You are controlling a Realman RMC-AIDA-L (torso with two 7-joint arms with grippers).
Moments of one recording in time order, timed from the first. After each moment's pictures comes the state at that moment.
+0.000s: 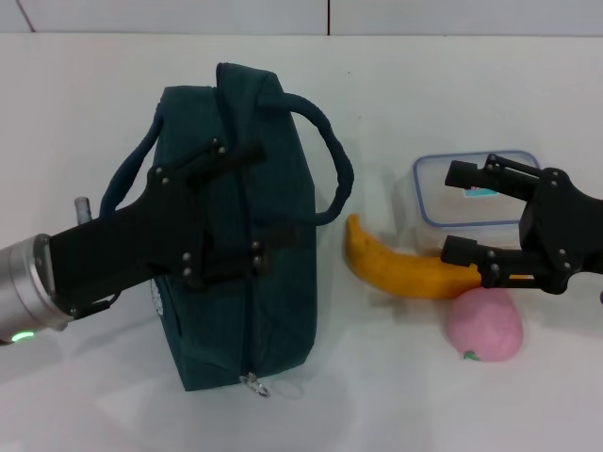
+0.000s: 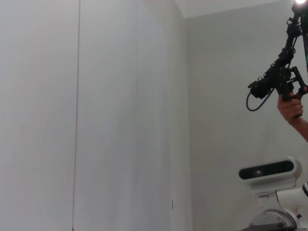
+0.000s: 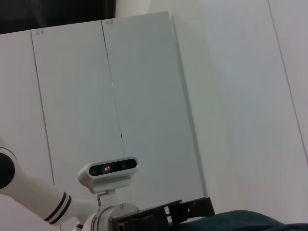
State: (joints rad) left arm -0.37 -2.03 1.18 0.37 1.19 1.79 -0.79; right arm 0.50 1.99 -1.00 -0.42 -1.47 -1.81 1.06
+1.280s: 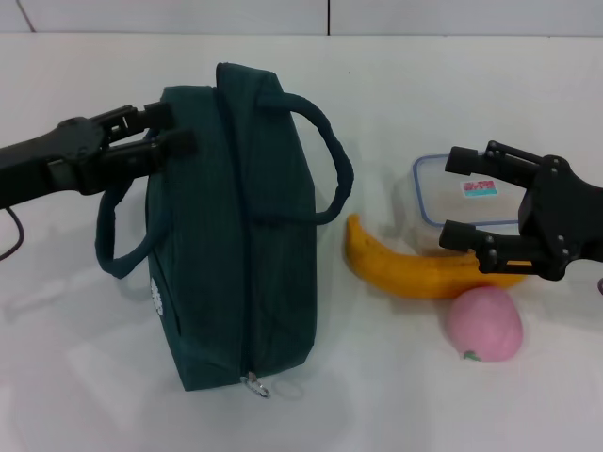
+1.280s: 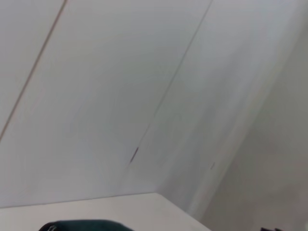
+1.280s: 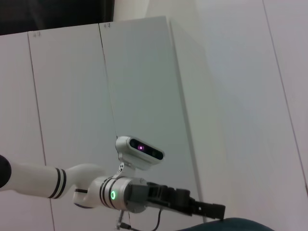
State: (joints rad) left arm -0.32 -2.01 0.83 0.81 1.56 1.71 -1.70; right arm 0.50 1.99 -0.99 -0.43 -1.46 -1.80 1.06
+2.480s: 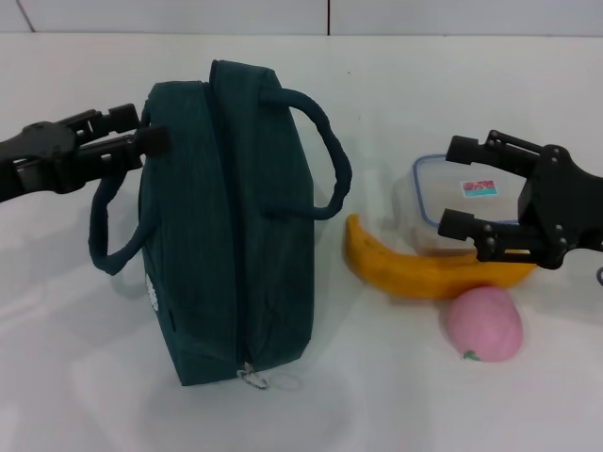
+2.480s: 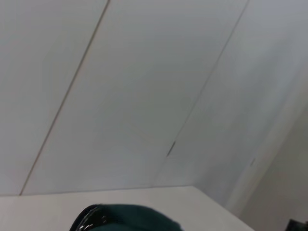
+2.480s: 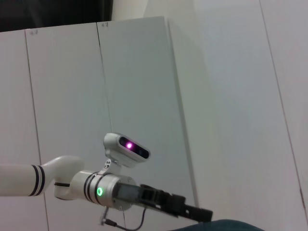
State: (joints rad) left arm -0.22 -2.08 0.78 1.08 1.64 1.67 -1.87; right arm 0.51 1.99 -0.99 -0.44 -1.46 -1.79 1.06
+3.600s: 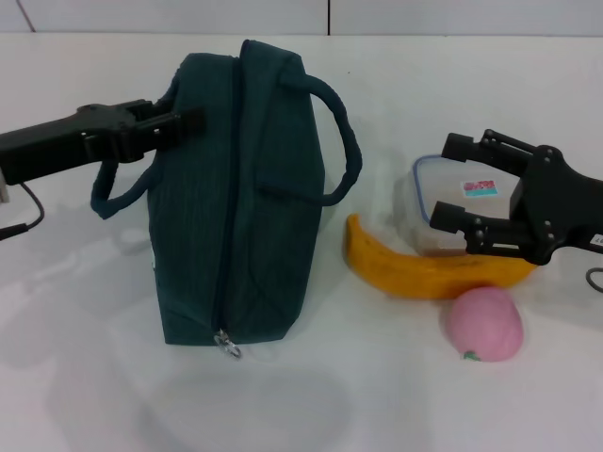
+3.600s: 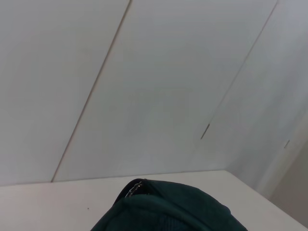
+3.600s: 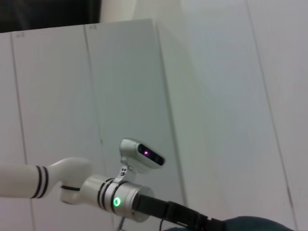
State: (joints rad) left arm -0.36 -2.08 0.81 0.95 1.74 1.49 -1.82; right arm 0.50 2.01 -0.99 -0.43 -1.44 -1.75 1.06
